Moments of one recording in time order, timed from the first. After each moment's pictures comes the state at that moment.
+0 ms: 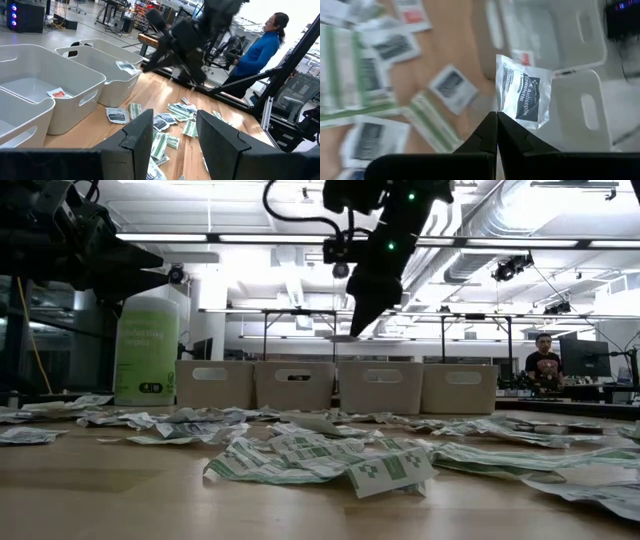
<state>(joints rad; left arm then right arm) -0.03 0.01 0.04 -0.05 -0.21 -0.37 -0.07 1.81 1.38 -0.67 0.49 -0.04</state>
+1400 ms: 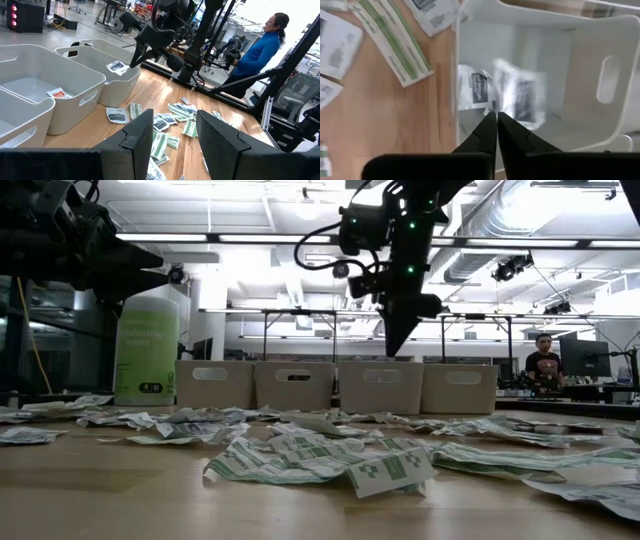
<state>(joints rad) -0.03 0.01 0.04 -0.05 -0.21 -0.37 -0.28 1.81 1.39 -0.88 0.31 -0.33</state>
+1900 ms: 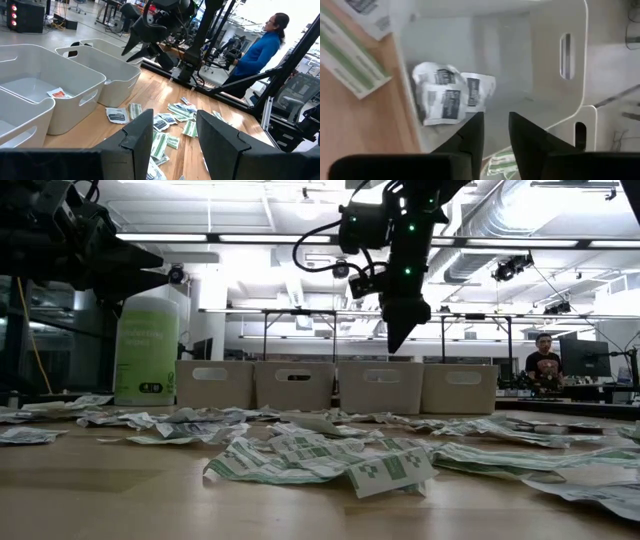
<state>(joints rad) -0.03 0.01 0.04 -0.05 -0.21 -0.37 -0.26 1.81 1.39 -0.88 0.47 -0.19</state>
